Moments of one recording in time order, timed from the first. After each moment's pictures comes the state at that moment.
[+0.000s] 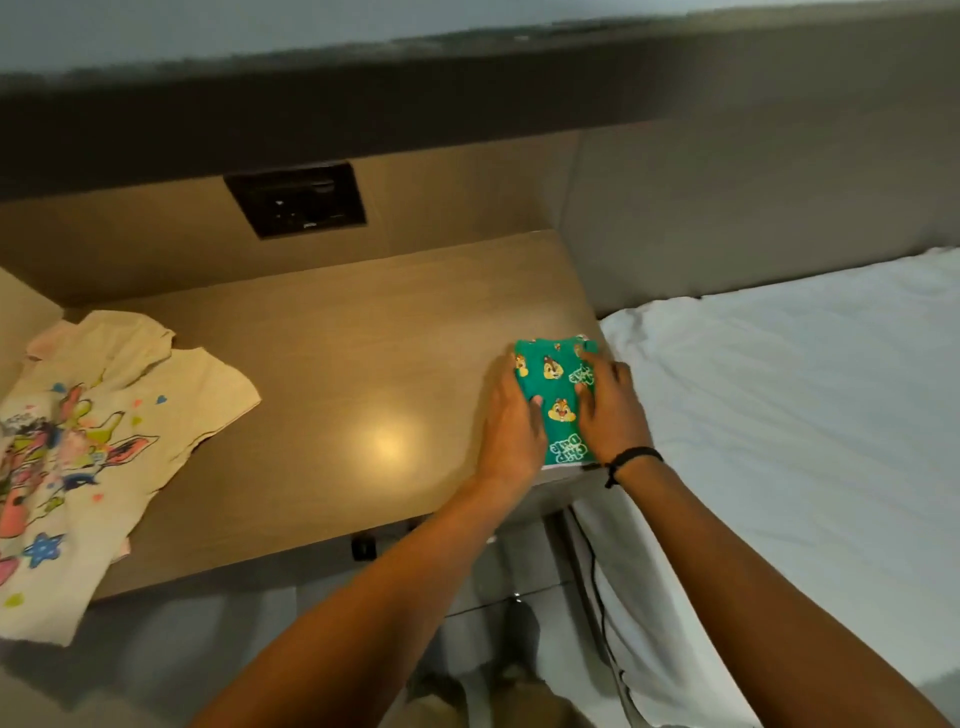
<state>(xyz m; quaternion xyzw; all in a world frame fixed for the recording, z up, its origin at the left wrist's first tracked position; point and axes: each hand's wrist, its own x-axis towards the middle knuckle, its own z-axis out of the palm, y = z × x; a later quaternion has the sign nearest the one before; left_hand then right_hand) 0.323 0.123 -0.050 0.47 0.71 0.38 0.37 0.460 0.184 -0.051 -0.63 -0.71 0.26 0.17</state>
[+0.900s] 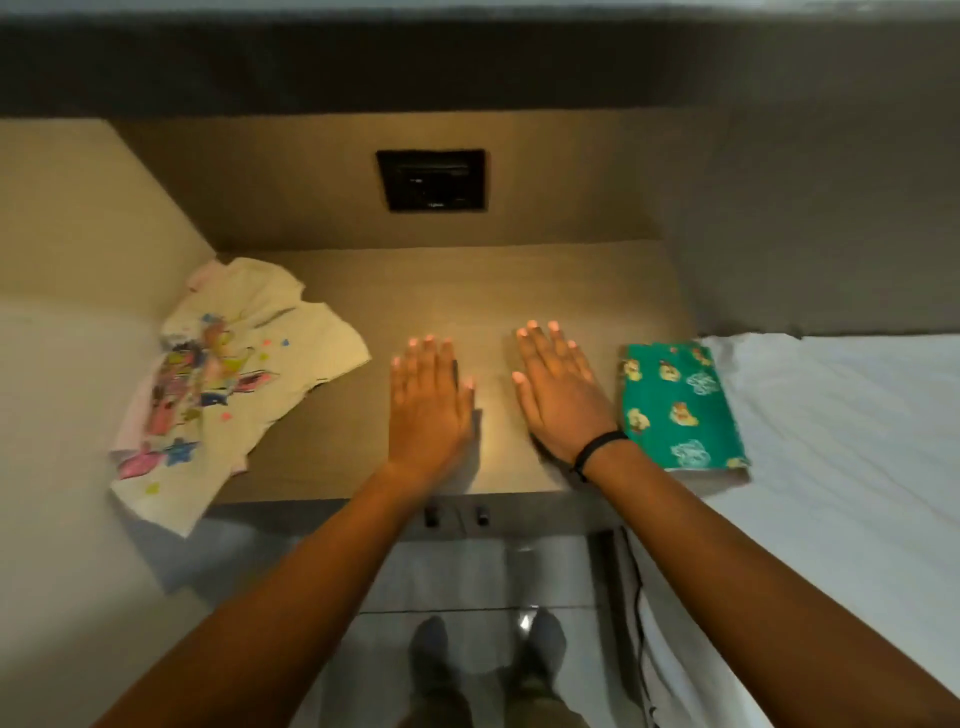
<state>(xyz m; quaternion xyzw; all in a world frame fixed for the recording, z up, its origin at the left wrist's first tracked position) 0.143 0.045 -0.066 0.54 0.82 0.15 0.07 0.313 0.148 -0.037 -0.38 -0.91 0.13 0.07</state>
